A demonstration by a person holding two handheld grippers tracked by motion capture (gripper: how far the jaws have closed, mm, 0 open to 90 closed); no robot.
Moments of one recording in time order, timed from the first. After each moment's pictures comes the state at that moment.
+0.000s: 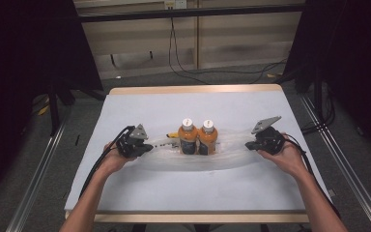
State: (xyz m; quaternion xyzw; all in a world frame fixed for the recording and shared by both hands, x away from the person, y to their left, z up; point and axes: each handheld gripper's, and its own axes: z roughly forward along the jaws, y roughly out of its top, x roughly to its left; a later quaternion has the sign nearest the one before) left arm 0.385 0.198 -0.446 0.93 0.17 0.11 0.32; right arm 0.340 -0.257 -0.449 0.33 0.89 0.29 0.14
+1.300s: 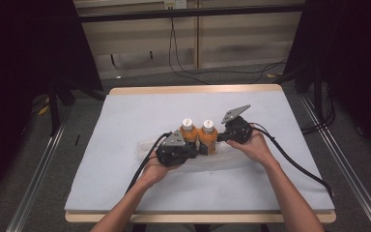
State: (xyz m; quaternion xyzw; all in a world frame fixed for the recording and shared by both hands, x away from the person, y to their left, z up) left arm 0.348 0.086 -0.457 0.87 0.14 0.05 0.46; right arm 0.381 -0.176 -0.441 0.28 0.88 0.36 0.09
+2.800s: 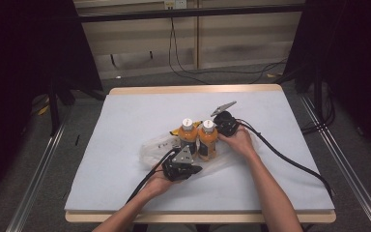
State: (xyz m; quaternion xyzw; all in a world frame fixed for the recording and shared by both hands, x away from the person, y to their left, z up) left arm 0.317 0.072 -0.487 0.90 0.10 0.04 0.42; right arm 0.435 -0.154 -0.482 0.35 0.86 0.35 0.10
